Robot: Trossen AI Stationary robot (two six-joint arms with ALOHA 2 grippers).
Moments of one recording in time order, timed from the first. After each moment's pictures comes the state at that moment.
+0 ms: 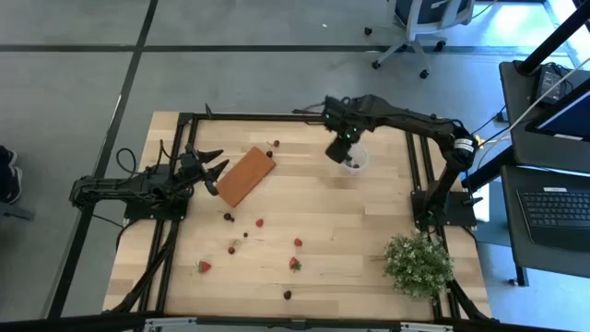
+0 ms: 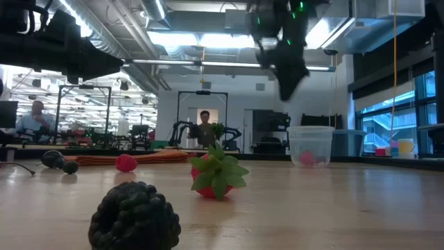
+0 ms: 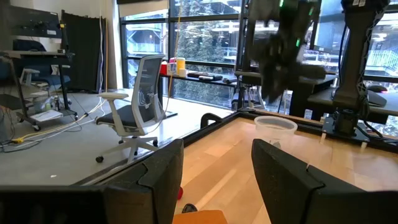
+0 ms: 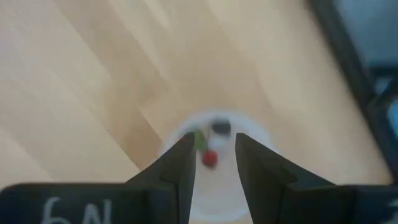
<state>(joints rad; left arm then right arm) 0.04 0.00 0.01 0.08 -0.58 -0.02 -0.42 1.77 1.62 -1.19 0.10 0.15</state>
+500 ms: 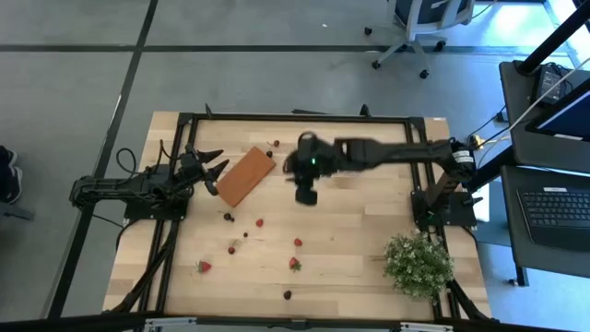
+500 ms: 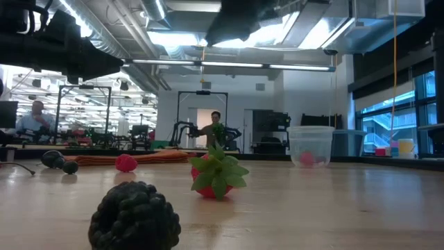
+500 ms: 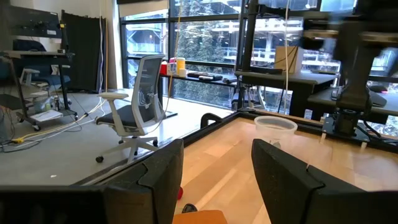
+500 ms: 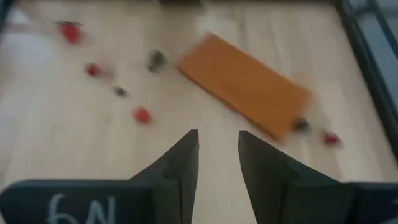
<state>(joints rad) 0.04 0.00 0.01 0.08 -0.58 -0.02 -0.02 1.77 1.60 -0.56 0.04 -0.05</state>
